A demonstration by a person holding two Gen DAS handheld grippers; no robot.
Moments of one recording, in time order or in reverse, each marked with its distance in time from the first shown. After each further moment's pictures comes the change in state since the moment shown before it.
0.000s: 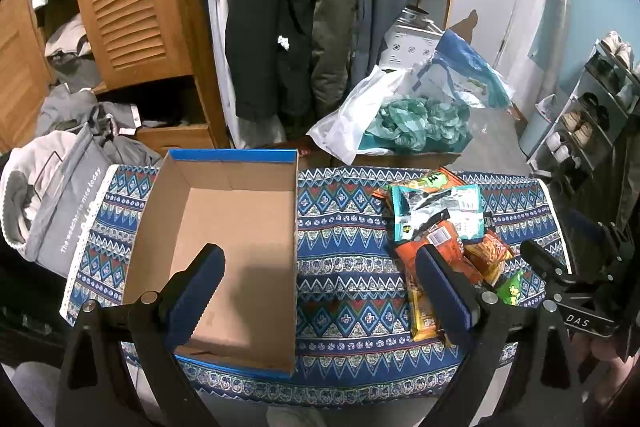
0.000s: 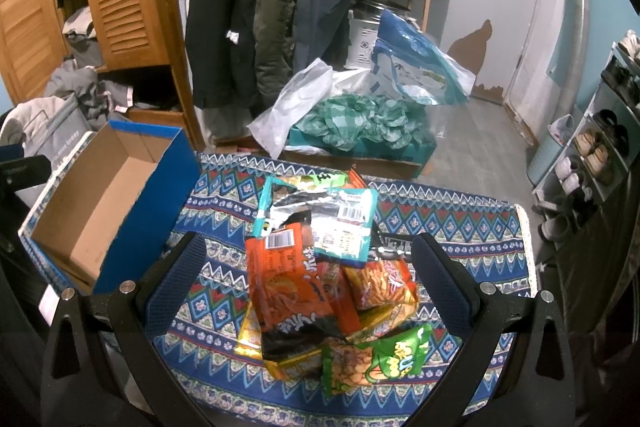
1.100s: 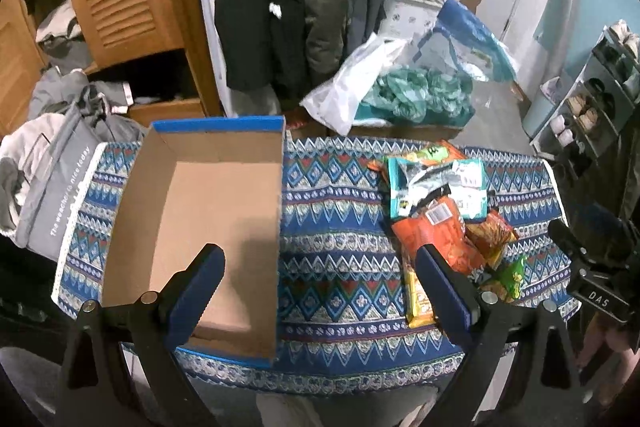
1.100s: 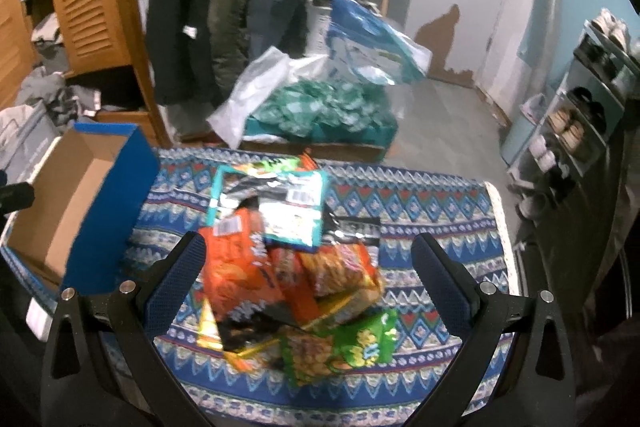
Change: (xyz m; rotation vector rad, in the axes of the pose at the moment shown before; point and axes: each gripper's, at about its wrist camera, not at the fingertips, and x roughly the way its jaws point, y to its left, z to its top) left arm 0.031 -0.019 -0.009 -0.003 0.110 0.004; right arm 0.002 -0.045 -0.015 0.065 0.045 -0.101
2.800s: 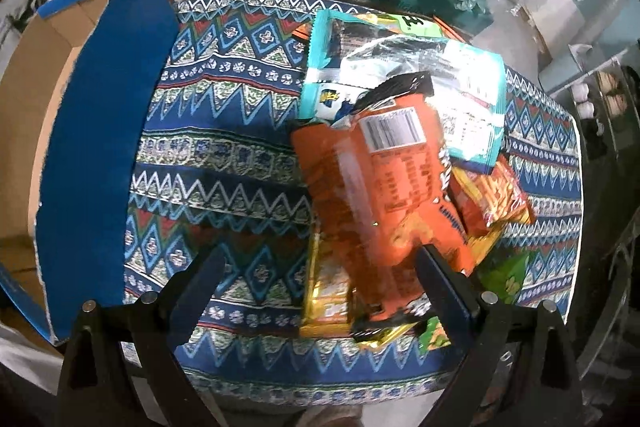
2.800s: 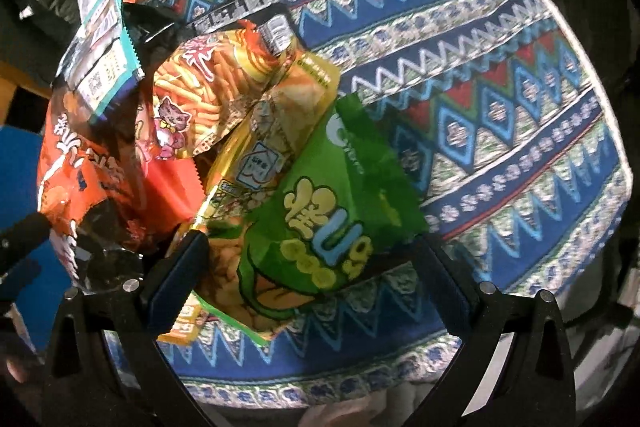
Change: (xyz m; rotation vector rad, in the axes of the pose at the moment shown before) left arm 0.159 -0.109 -0.025 -0.144 0.374 -0.047; right arm 0.140 -0.074 -0.125 0.547 0.524 0.019
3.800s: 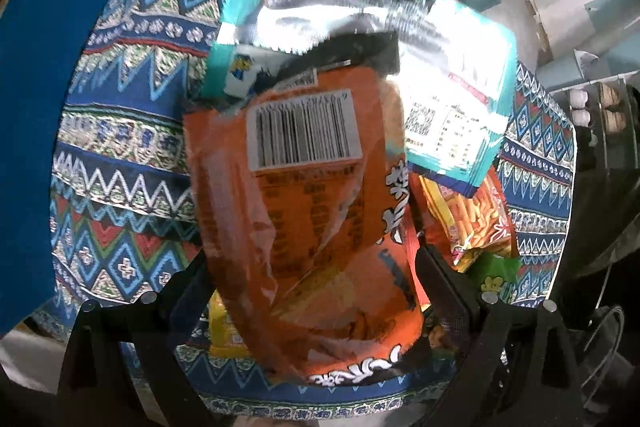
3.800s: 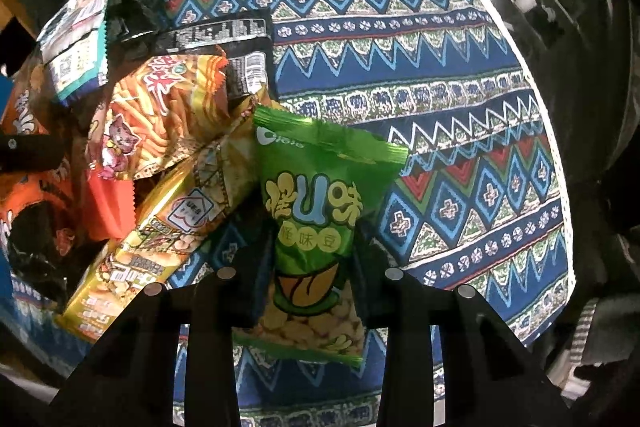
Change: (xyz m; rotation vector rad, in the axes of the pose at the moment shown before) left arm 0.058 -0.037 0.022 -0.078 0.161 -0.081; right arm -0.002 0.018 0.046 -0.267 -0.083 -0.196
